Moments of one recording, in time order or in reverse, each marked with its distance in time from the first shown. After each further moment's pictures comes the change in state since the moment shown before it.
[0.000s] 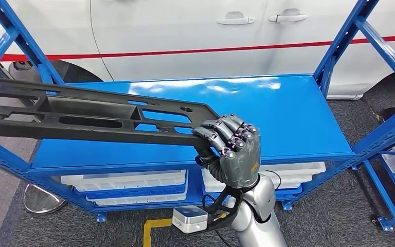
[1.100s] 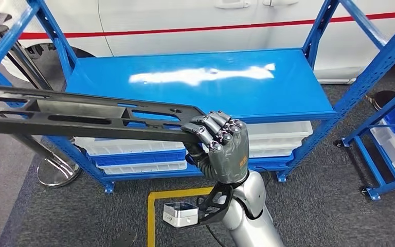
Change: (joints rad) left arm -0.029 0.004 0.000 0.001 -0.035 -0.012 0.023; right arm -0.044 -0.012 0.065 0.064 -0.016 0.000 0.094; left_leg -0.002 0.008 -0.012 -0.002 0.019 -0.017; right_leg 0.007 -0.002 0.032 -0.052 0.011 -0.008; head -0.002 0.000
